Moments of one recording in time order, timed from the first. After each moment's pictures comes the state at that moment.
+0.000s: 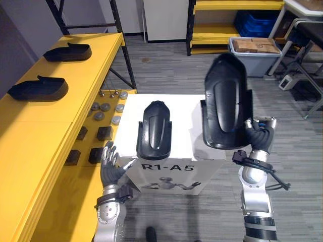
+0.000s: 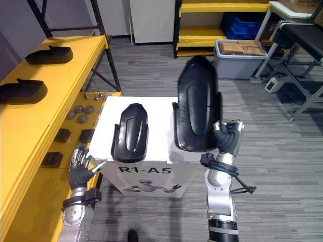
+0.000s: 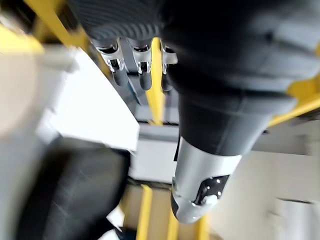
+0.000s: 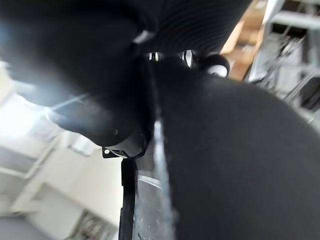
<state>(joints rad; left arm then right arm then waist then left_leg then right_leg) 0.16 0.02 -0.08 -0.12 -0.19 -0.23 0.21 -0.14 -0.08 -0.09 -0.18 -0.40 -0.04 -0.41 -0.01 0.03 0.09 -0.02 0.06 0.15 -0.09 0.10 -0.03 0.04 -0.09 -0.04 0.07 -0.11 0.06</state>
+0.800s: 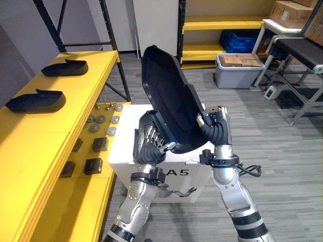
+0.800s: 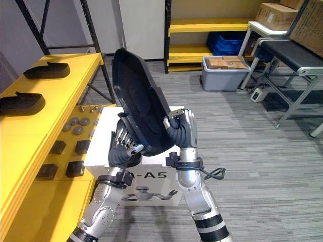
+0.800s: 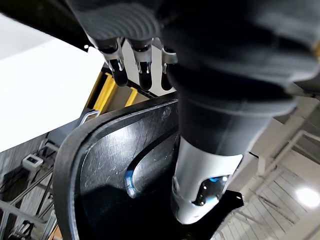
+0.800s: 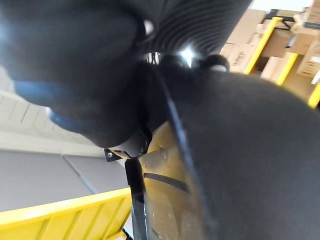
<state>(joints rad) -0.08 0.11 -0.43 -0.05 -0.64 -0.22 0.22 -0.21 -0.16 0.27 -0.23 -0.50 -0.07 -0.38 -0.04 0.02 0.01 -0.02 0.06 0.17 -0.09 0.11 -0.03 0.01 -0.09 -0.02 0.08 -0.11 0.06</state>
